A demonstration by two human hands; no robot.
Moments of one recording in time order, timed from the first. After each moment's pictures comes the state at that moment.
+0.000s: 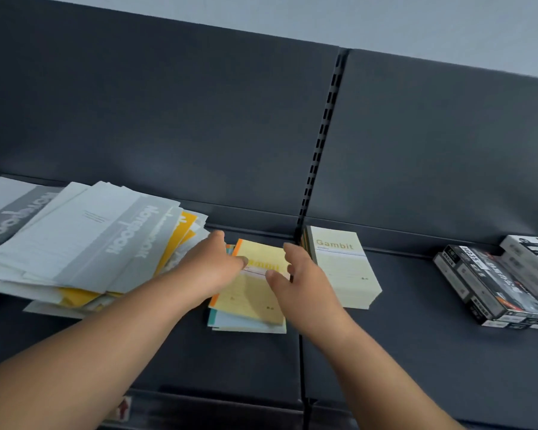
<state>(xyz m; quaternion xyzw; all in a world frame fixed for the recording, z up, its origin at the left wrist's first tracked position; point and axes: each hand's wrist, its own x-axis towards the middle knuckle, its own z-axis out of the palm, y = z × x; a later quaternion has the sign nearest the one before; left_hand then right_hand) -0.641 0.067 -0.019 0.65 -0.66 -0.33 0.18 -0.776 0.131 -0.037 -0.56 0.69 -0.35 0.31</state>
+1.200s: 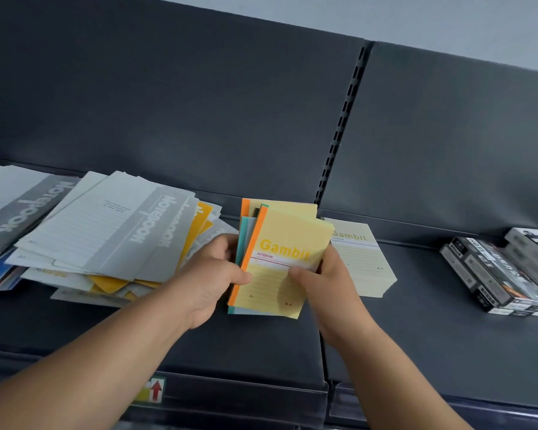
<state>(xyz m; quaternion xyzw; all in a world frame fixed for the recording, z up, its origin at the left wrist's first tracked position) -0.598 0.083 -0.043 0.49 -0.52 -0.62 0.31 -0.764 0.132 -0.057 -0.41 0.64 -0.50 0.41</state>
